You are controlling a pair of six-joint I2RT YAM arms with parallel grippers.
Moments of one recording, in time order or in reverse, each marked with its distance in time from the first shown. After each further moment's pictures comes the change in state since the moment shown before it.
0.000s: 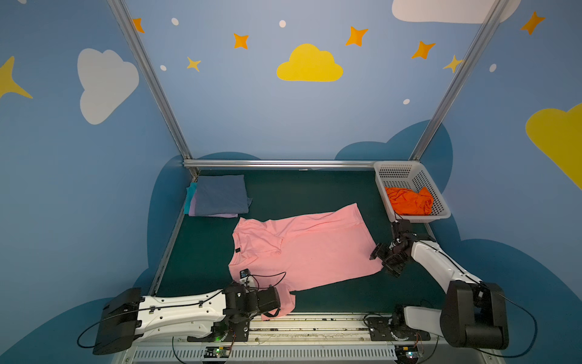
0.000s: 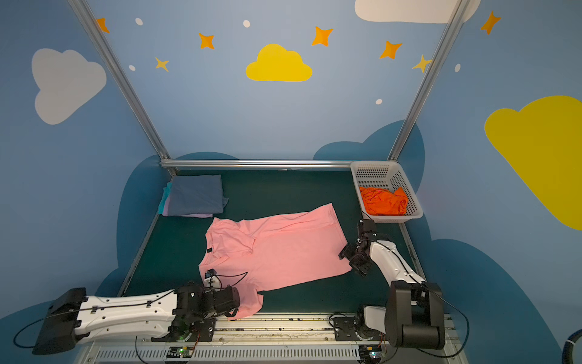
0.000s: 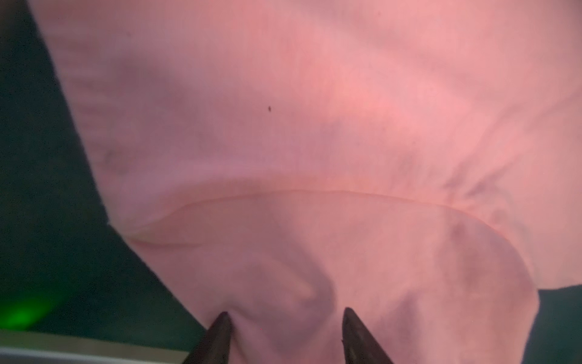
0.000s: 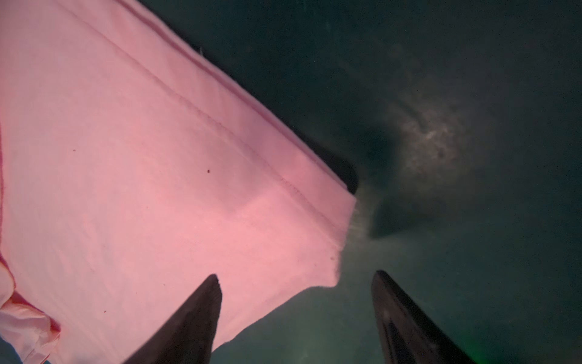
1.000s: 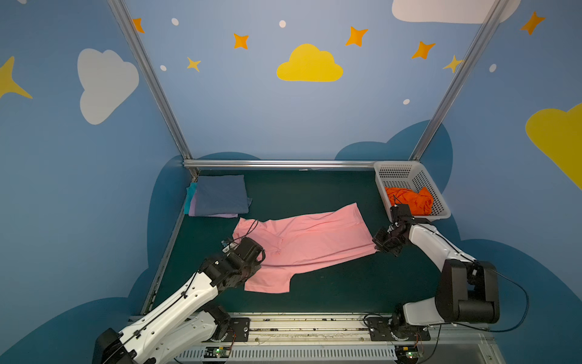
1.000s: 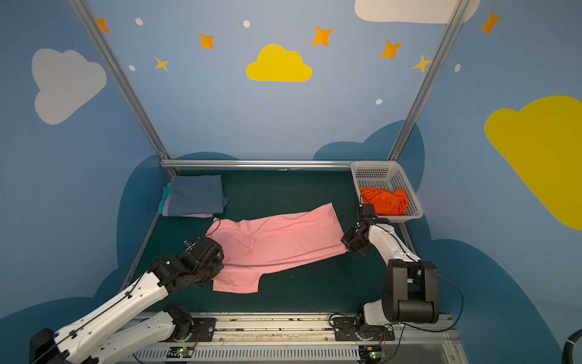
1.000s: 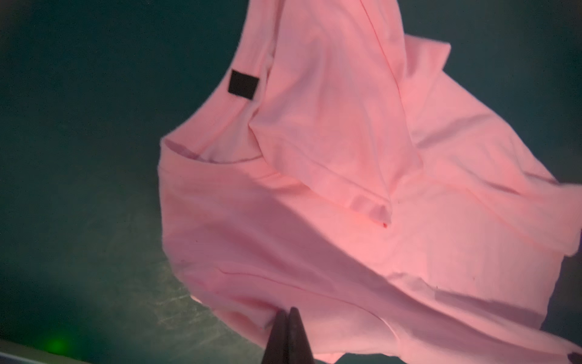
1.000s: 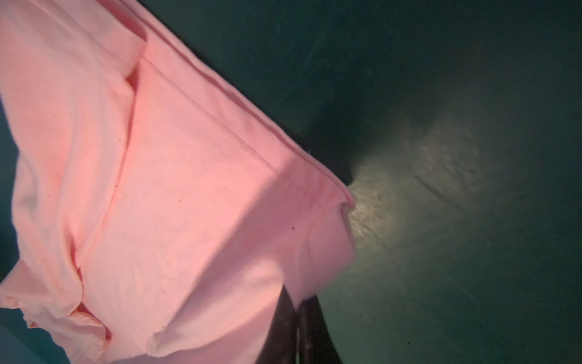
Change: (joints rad) left arm 0.707 0.019 0.315 -0.093 0.070 0.415; right arm 0.000 0.172 0.229 0.026 0.006 -0.025
